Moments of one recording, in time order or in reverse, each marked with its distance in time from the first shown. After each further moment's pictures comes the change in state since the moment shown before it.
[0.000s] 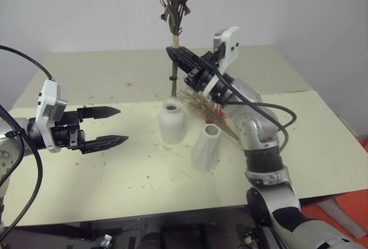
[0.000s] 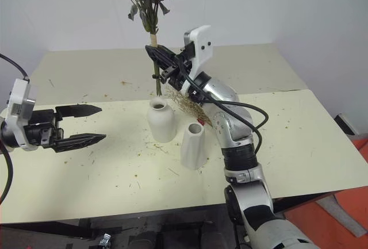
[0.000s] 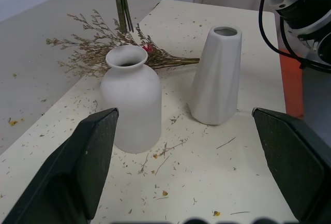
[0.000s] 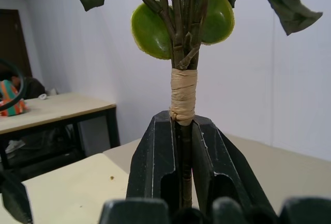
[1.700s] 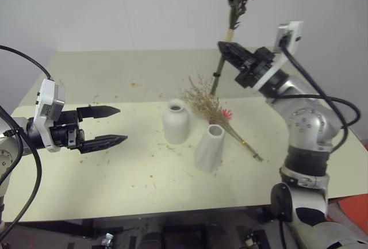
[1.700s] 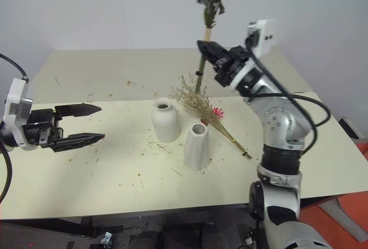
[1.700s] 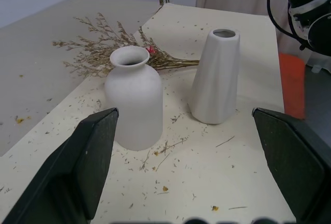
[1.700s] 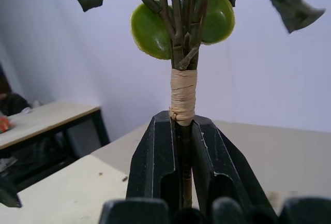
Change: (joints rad) left arm -0.007 0.000 -0.006 0.027 0.001 -0.023 -0.019; right arm 0.045 -0.157 -0.233 -0.166 0.156 0.306 -0.017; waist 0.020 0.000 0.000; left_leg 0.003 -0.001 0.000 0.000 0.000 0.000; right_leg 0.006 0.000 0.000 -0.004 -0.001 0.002
